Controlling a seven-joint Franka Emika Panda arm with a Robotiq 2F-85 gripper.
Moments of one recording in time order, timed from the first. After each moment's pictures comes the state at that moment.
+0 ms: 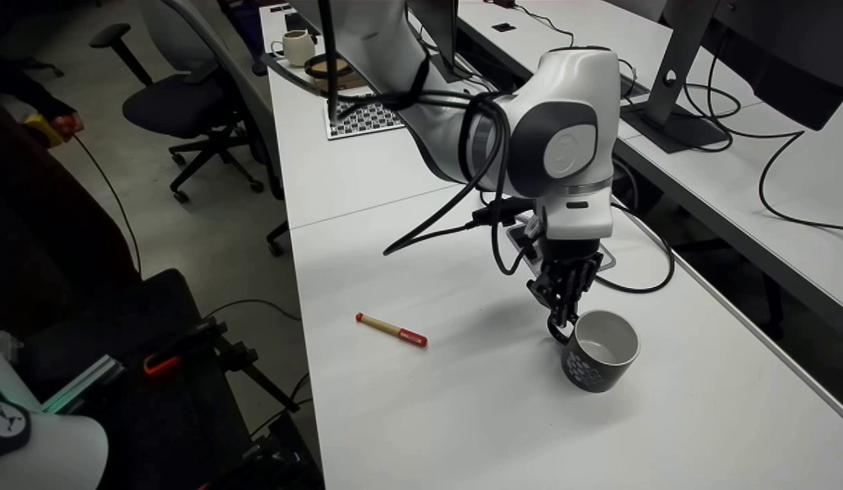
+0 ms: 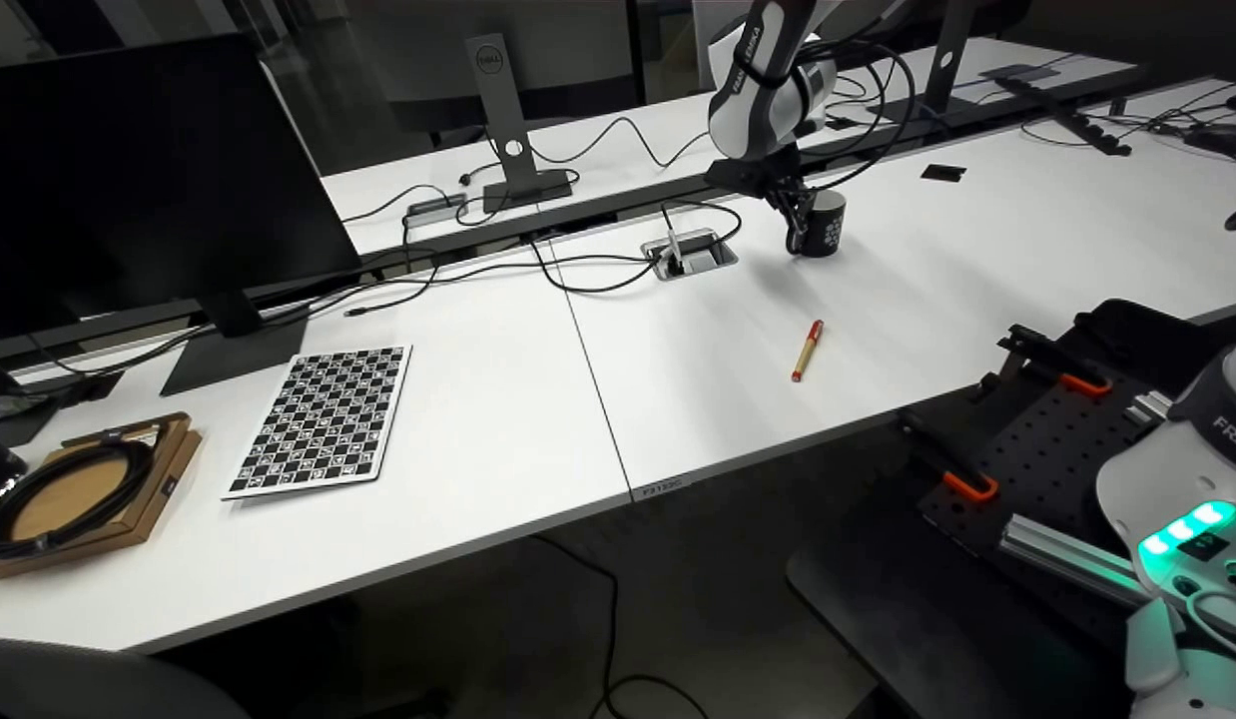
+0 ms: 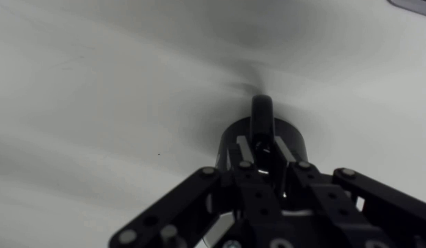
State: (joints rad) arm 0.03 0.87 -0.31 -1.67 -0.21 2.43 1.61
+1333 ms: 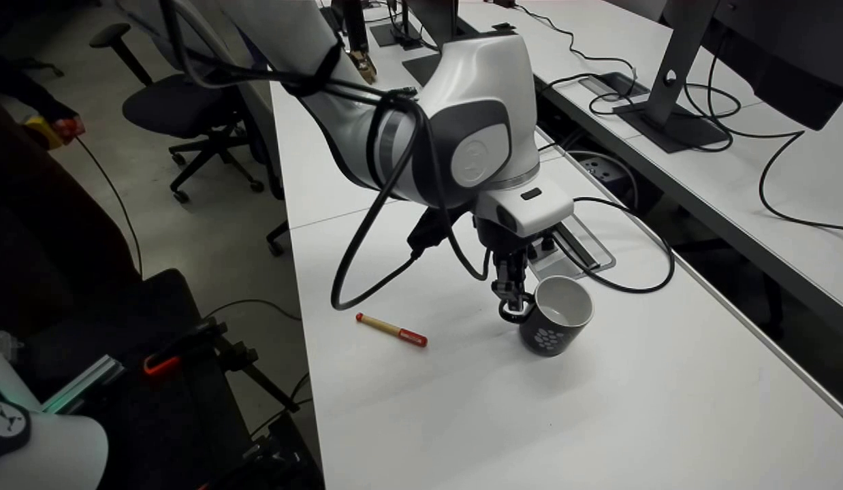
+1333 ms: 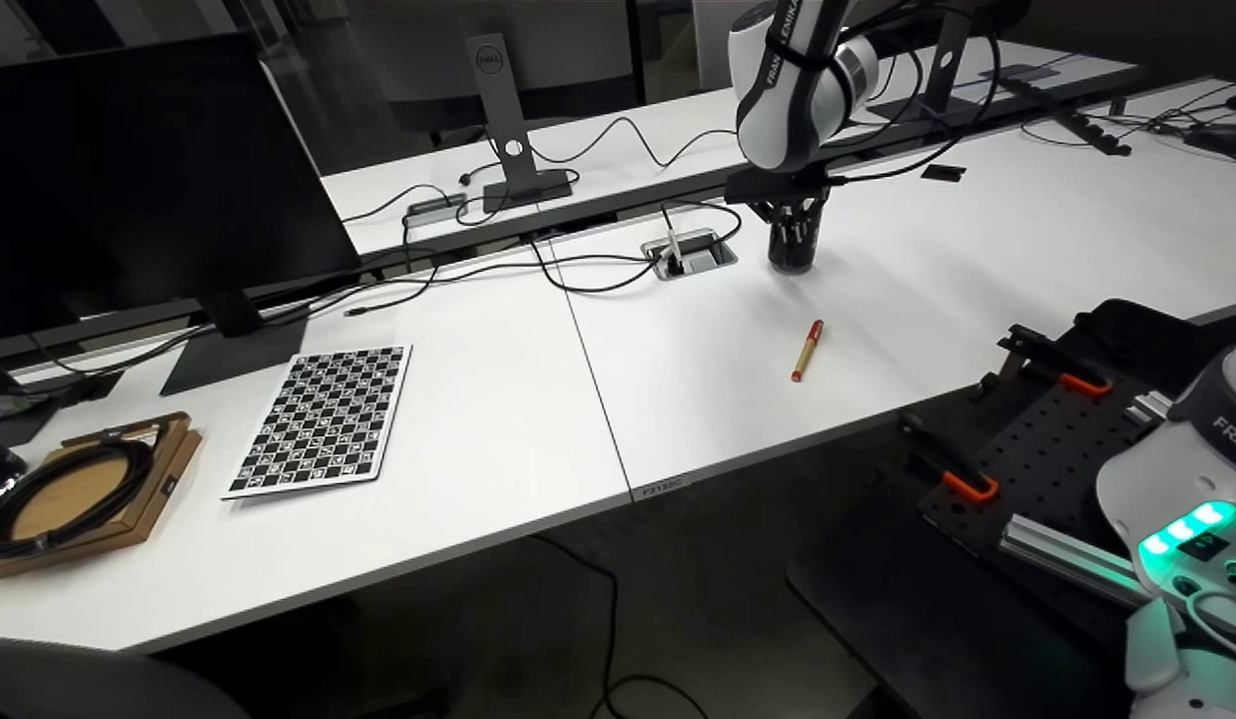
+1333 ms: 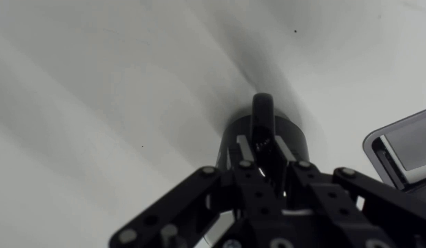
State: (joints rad) arm 0.11 0.64 -0.32 -2.06 -0.28 2.74 1.10
